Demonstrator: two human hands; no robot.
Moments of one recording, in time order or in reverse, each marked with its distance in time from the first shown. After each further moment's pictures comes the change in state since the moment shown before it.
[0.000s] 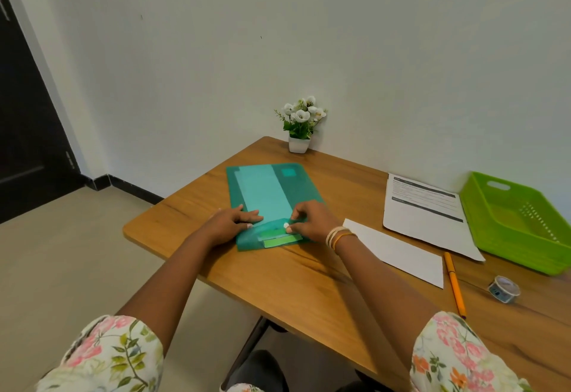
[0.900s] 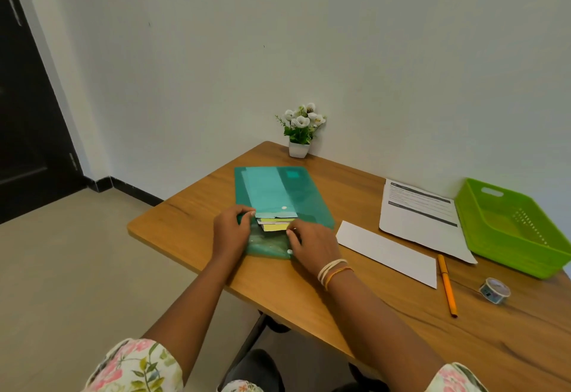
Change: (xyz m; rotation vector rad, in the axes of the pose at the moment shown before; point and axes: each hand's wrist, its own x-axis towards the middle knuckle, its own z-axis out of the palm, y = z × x) left_hand -0.024 0.030 0.041 -0.278 0.800 0.058; right_hand -0.055 -0.005 0.031 -0.388 0.386 -0.214
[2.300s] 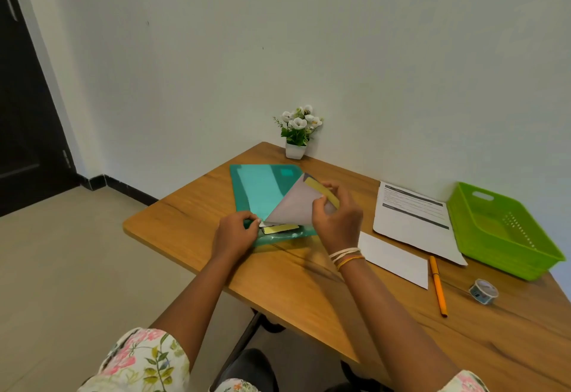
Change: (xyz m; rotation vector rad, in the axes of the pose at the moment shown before) left_hand -0.006 0.002 0.007 0.136 -0.174 -0.029; right_hand 0.010 -0.004 -0.058 0.426 0.660 0.123
